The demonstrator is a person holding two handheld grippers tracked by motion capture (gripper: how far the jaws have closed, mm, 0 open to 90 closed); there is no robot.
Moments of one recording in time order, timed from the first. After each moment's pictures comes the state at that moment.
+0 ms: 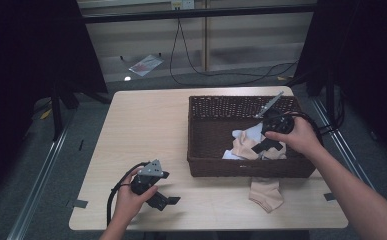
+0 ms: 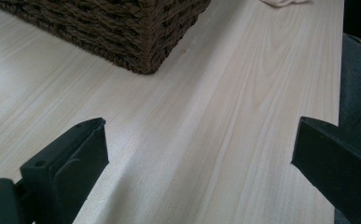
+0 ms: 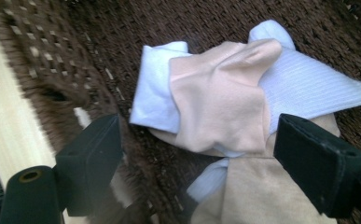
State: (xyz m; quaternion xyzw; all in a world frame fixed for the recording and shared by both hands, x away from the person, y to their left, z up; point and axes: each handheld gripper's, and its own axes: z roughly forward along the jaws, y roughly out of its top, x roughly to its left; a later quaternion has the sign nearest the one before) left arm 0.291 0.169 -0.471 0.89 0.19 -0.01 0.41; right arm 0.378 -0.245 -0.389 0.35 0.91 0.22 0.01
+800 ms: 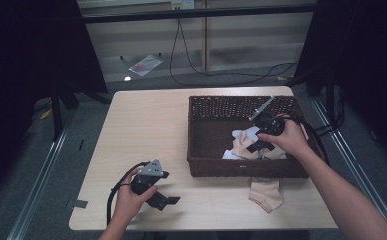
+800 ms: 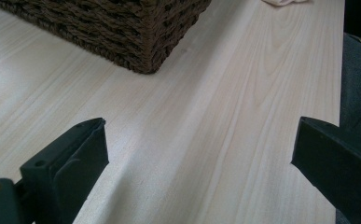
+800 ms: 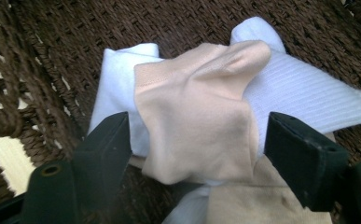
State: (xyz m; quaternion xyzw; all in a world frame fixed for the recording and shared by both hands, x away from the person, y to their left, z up) left arm 0.291 0.169 -0.472 0.89 0.19 -0.01 0.41; right arm 0.394 -0.235 -0.418 0.35 0.91 0.21 0.03
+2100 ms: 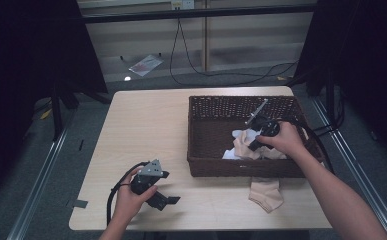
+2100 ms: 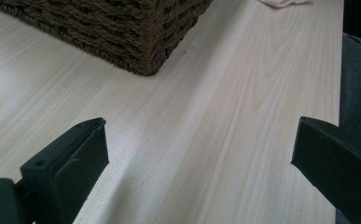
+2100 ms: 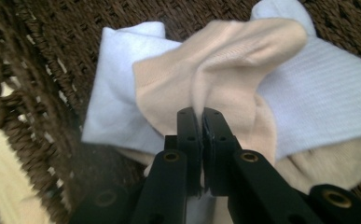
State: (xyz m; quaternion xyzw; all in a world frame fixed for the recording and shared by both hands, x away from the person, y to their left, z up) left arm 0.291 0.169 -0.471 0.89 0.19 -0.01 0.41; right arm 0.398 -0.230 -0.428 0.34 0.93 0.17 0.00
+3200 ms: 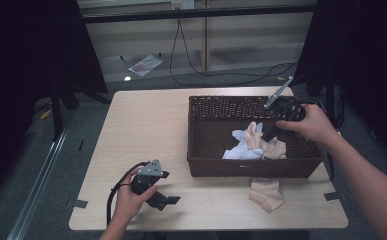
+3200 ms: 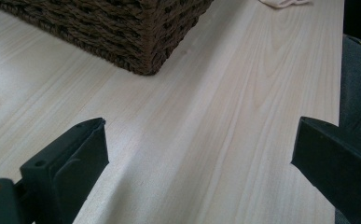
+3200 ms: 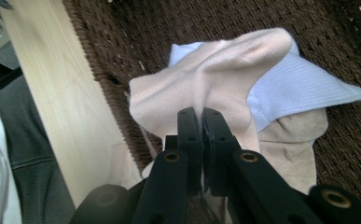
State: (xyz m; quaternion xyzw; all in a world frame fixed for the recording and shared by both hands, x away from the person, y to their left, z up) left arm 0.291 0.169 -0.471 0.89 0.19 -0.01 0.41; right arm 0.371 -0.257 -0.336 0.31 0.92 0.22 -0.03
